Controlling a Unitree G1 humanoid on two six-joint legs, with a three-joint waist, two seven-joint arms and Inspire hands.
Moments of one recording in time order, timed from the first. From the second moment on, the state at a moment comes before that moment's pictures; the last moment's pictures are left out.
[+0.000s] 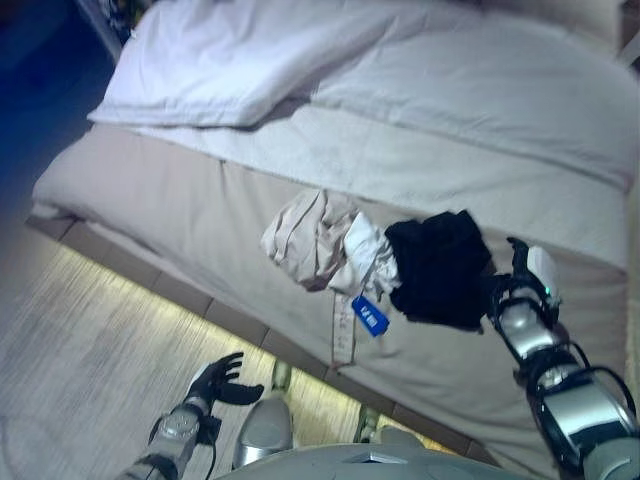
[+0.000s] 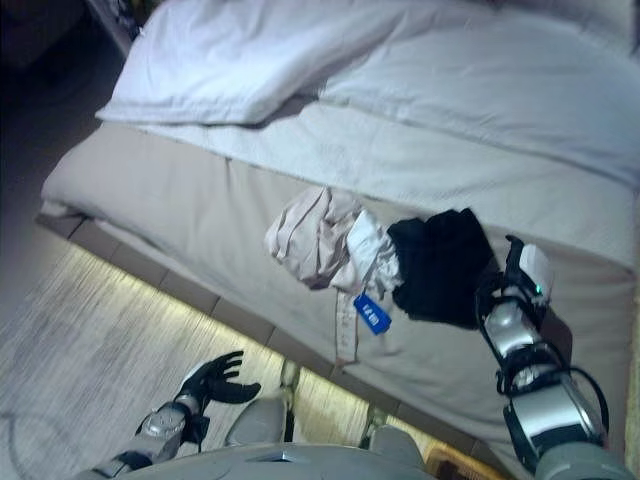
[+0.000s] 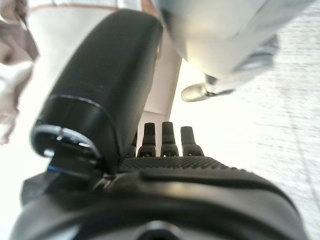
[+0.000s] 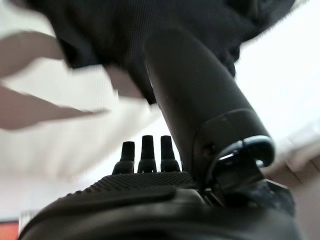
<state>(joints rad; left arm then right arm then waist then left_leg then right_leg) -0.16 0.34 -0.35 1.15 -0.29 -0.26 -0.04 -0.64 -0.62 0.29 1.20 -0.01 -0.02 -0.45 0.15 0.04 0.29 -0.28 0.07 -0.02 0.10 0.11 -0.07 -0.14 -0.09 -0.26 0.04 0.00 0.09</state>
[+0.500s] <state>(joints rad) -0.25 0.46 -0.39 0.79 -0.48 -0.29 -0.03 -1.03 -0.82 0.36 1.25 0.21 0.07 -0.16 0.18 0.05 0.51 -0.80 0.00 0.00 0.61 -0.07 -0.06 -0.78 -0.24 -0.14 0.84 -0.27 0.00</state>
